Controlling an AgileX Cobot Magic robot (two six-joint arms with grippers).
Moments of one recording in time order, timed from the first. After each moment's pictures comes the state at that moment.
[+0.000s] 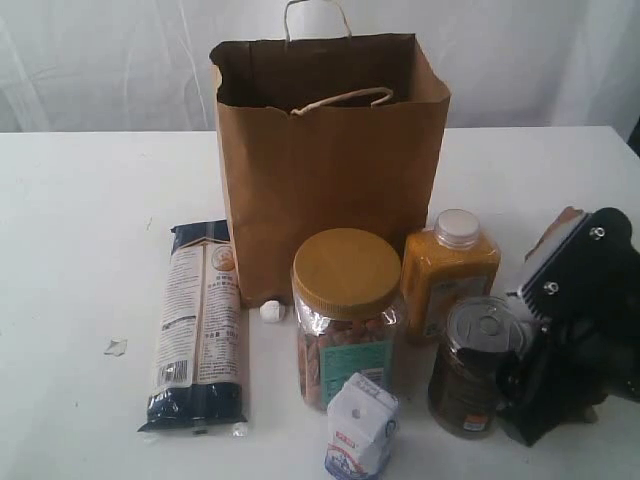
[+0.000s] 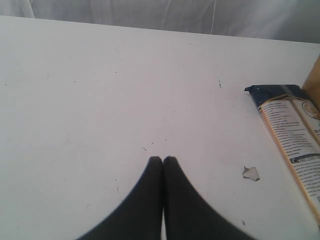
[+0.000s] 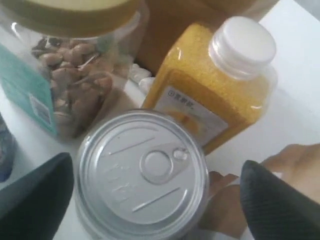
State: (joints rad) left arm 0.04 0.00 0.02 -0.12 0.31 0.02; right arm 0.37 1.00 -0.36 0.82 0.17 -1.21
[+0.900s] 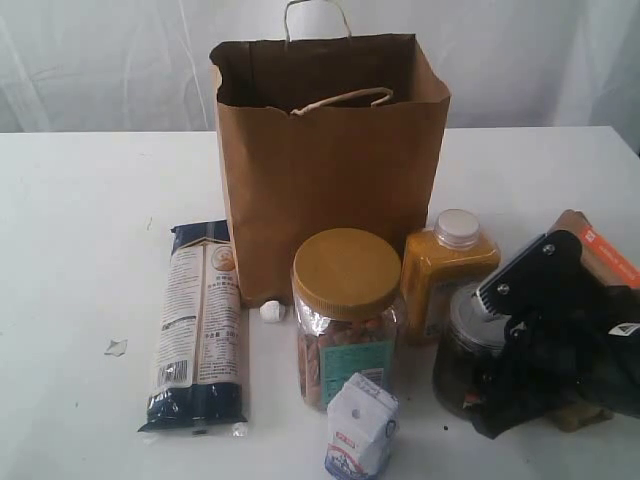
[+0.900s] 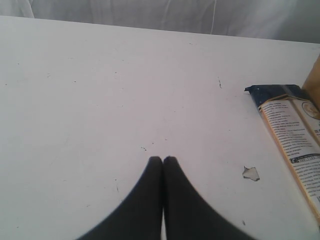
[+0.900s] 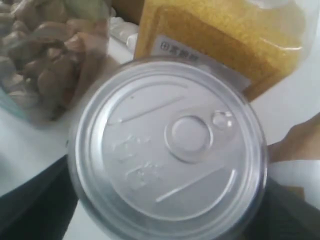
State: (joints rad) left arm 0.04 0.00 0.02 -0.12 0.31 0.02; right arm 0.42 1.22 -0.36 0.91 0.01 -1.17
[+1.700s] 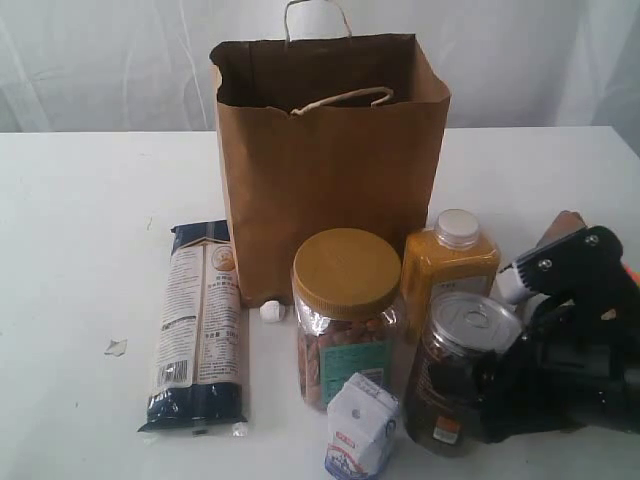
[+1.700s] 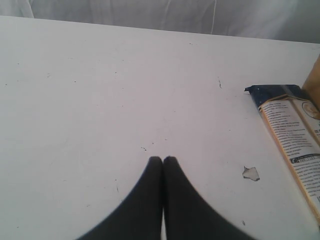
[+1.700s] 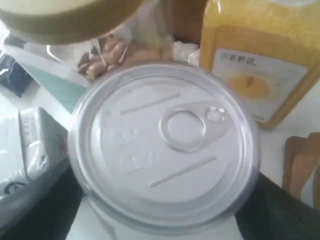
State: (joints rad) left arm 0.04 0.00 0.02 -0.12 0.31 0.02; right arm 0.43 1.04 -0.36 0.92 0.24 -0.88
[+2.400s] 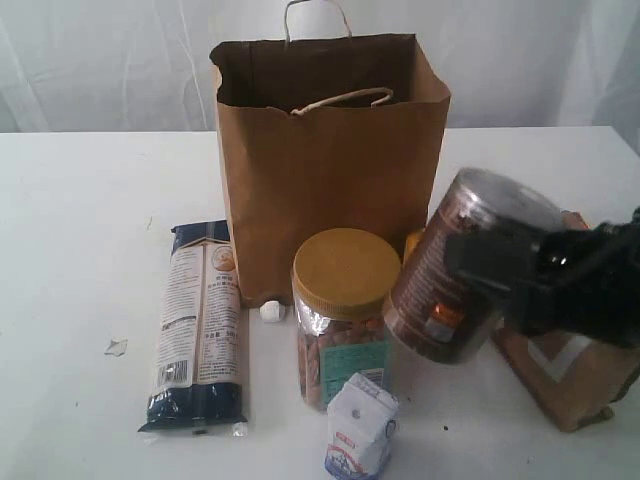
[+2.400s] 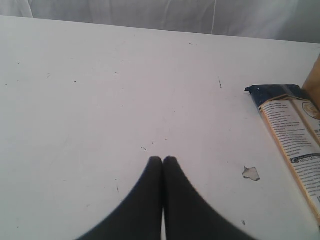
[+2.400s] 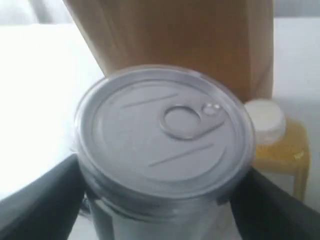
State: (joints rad) left arm 0.04 0.00 0.02 -0.12 0.31 0.02; right arm 0.43 0.75 -0.46 0.93 0.27 -0.61
